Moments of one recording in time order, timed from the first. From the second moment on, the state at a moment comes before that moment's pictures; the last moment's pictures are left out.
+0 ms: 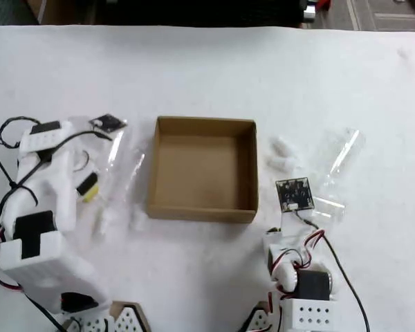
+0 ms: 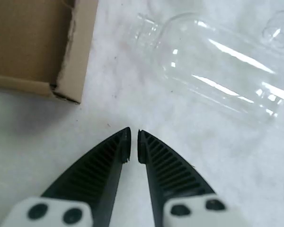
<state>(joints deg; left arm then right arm) -20.4 12.7 20.0 76.0 -46.3 -0.4 -102.5 96.4 71.7 12.4</state>
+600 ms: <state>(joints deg) -20.1 -10.6 16.3 97.3 -50.2 -0.4 -102.5 96.4 71.7 12.4</state>
